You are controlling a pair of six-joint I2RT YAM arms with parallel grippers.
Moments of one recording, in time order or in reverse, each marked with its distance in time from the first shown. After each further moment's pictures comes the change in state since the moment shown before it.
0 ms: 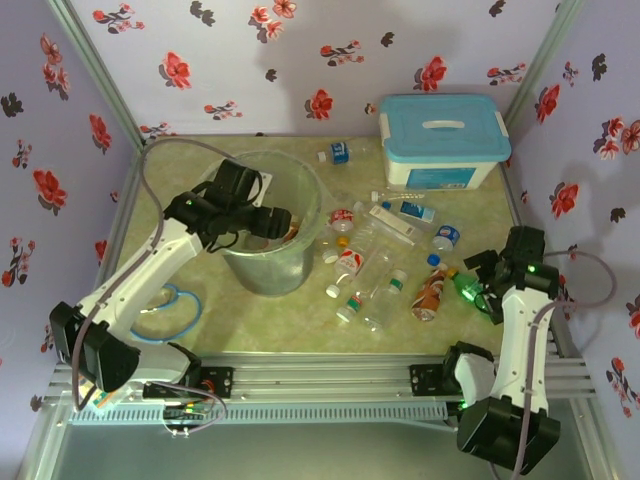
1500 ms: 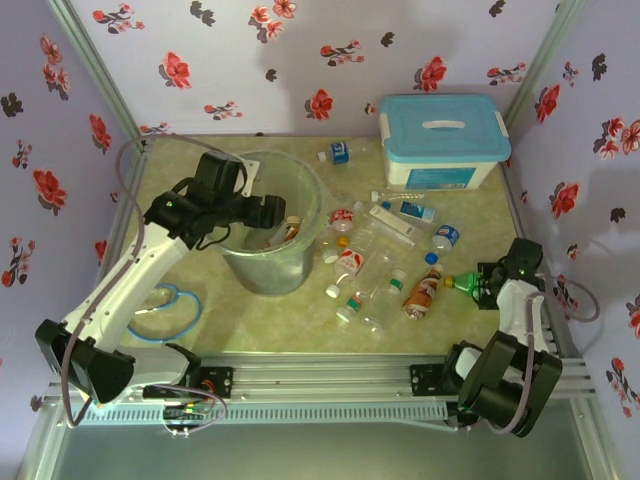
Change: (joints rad) left arm 0.035 -0.060 0.051 0.013 0.041 -0.034; right arm -0.142 0.201 -0.280 0.574 -0.057 0.239
